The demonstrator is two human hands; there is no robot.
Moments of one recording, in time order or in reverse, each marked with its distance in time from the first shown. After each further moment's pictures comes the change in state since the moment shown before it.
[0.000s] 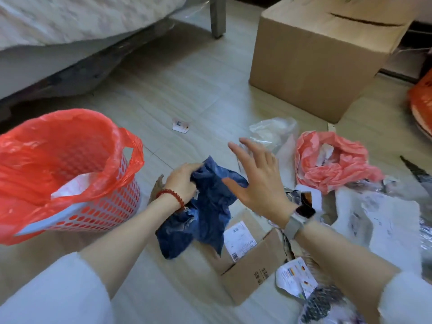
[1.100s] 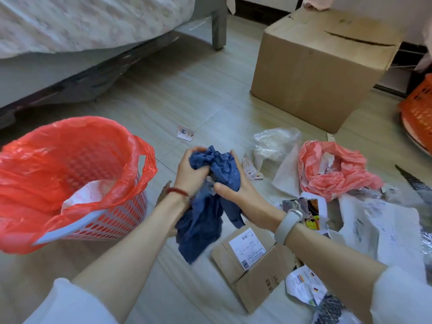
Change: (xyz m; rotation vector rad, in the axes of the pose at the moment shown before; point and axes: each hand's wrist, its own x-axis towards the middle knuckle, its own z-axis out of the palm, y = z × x) left_hand 0.019 0.004 -0.023 -0.889 0.138 -0.057; right_hand 0.015 -0.048 0.020 1.121 -0.406 0.648
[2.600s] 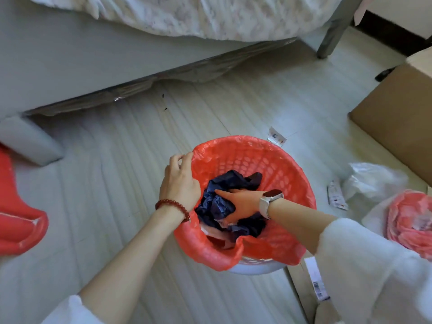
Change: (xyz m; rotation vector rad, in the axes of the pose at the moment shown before) left_hand -0.075 0.007 -0.251 0.837 0.369 -0.042; right_hand 0.120 0.015 0.203 -1.514 -0.885 0.232
